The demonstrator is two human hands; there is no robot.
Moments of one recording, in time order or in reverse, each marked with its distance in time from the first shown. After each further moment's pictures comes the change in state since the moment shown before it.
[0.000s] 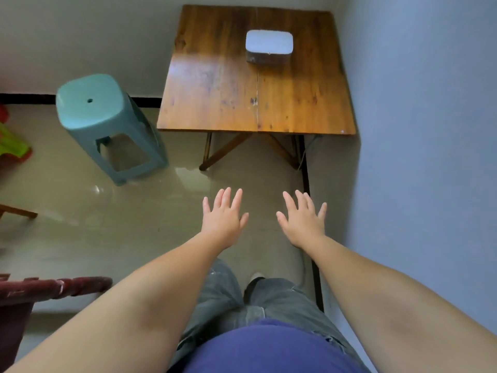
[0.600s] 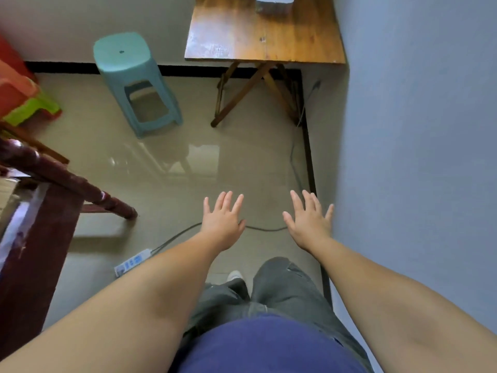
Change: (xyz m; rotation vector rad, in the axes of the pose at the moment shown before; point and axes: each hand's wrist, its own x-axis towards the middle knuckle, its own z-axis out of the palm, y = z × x) left_hand -0.359 -0.018 0.136 0.119 -0.070 0.066; right_hand -0.360 -0.005 0.149 0.007 0.015 0.036
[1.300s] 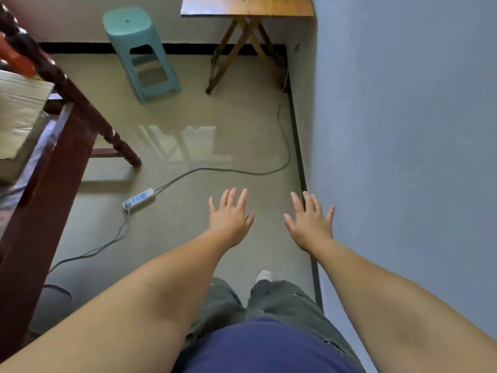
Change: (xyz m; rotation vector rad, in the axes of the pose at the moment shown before) left_hand -0.334 0.143 0.157 -0.123 0.041 -0.055; right_hand -0.359 0.098 0.150 -0.022 0.031 -0.016
